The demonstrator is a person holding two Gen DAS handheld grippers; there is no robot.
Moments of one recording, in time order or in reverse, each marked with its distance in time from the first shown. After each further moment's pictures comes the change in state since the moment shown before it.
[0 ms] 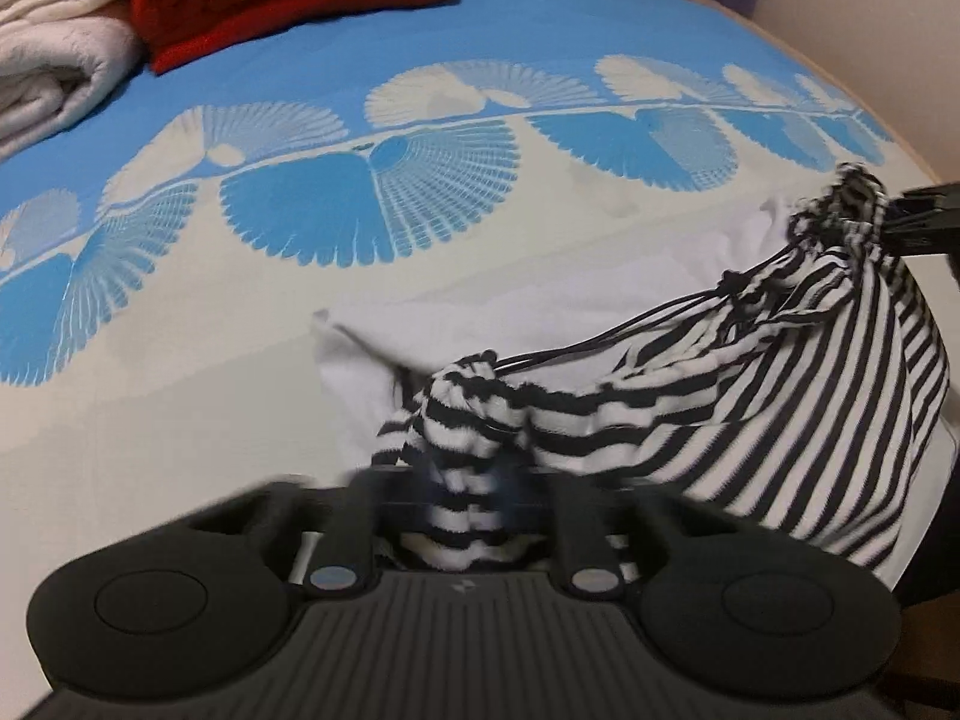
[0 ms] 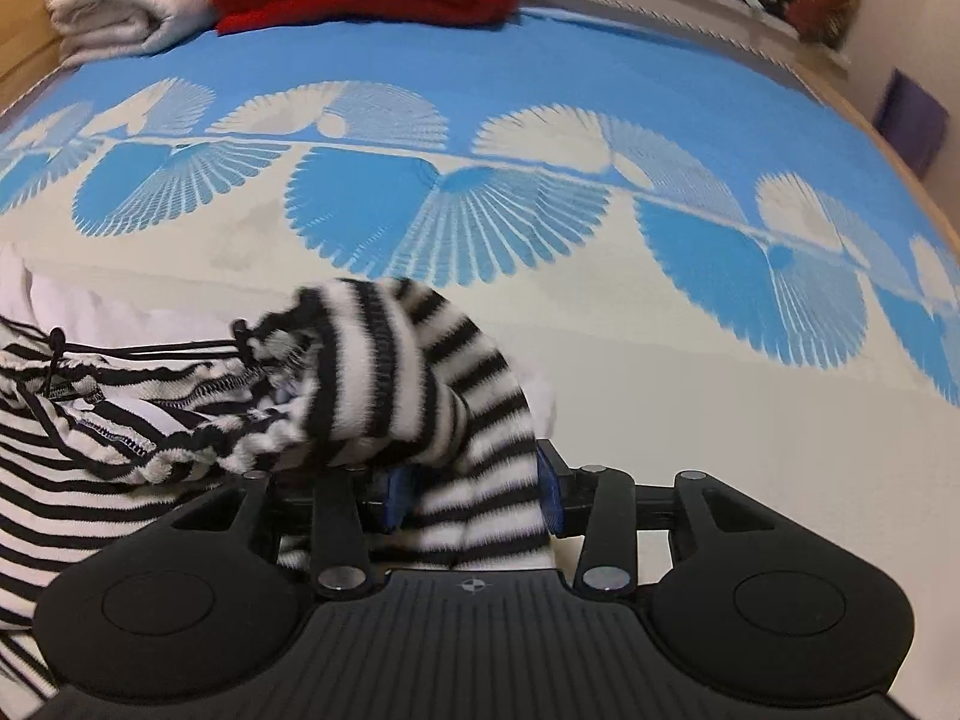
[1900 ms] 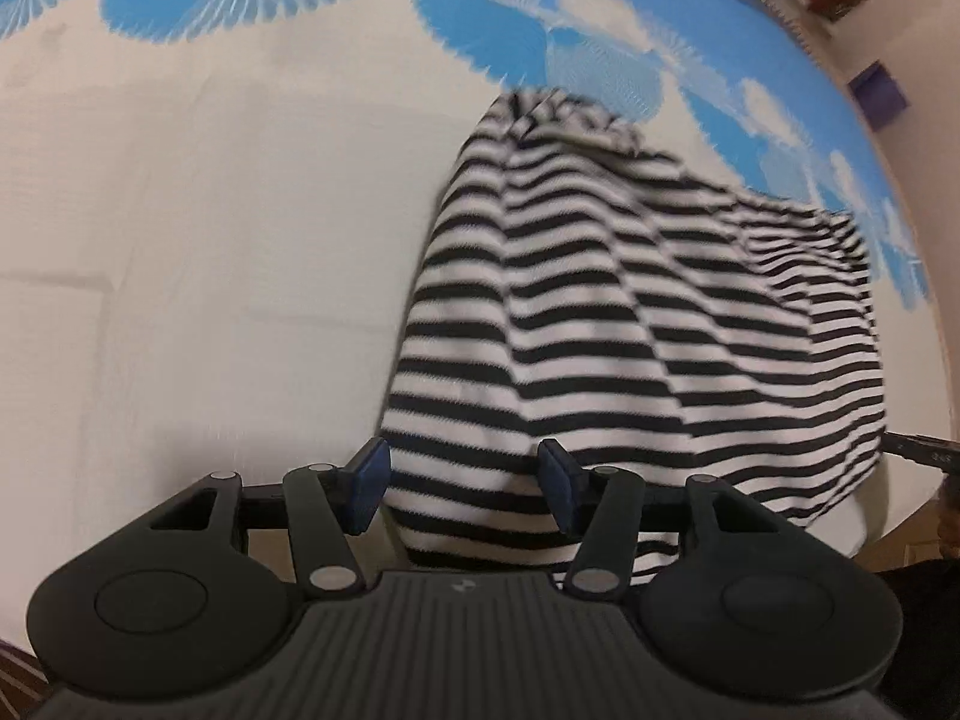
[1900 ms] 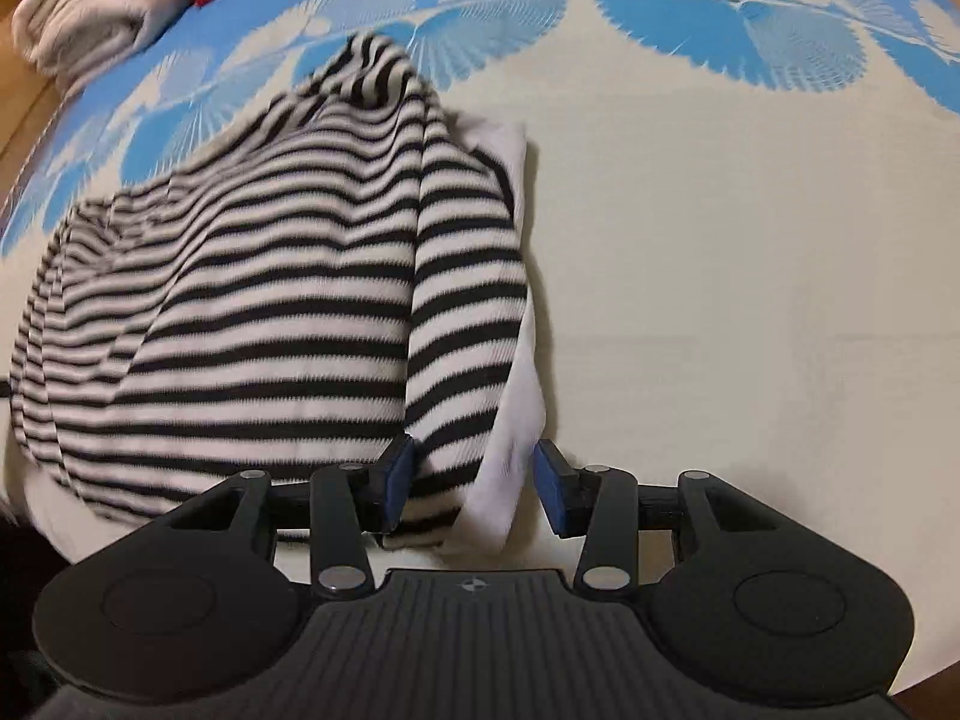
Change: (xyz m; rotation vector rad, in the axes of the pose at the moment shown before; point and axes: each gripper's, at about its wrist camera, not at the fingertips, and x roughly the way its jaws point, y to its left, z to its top) left arm -0.021 0.061 -0.084 -0.513 0.244 -0.081; right arm -0.021 -0.049 -0.093 0.260 0.239 0.233
